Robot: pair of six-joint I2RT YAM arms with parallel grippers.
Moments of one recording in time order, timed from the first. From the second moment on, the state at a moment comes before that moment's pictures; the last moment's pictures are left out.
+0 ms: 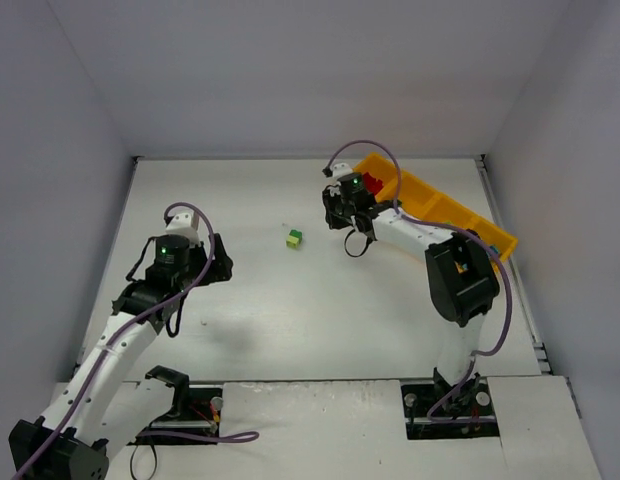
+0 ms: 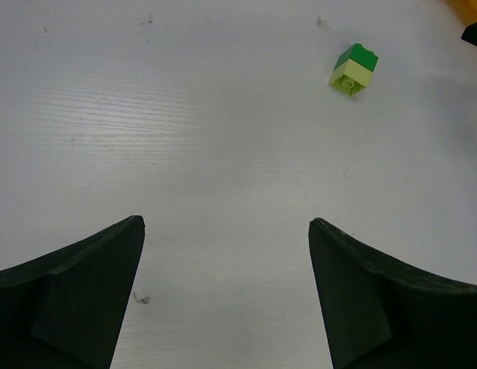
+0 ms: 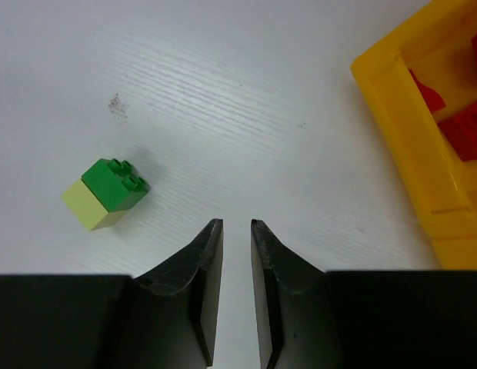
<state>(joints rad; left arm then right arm) -0.30 0.85 0.75 -0.50 -0.09 -0.38 0.49 1.91 1.31 -0.09 -0.01 0.12</state>
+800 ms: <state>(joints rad) -0.30 0.87 0.75 -0.50 -0.09 -0.38 0.67 2.12 1.48 -0.09 0.11 0.11</state>
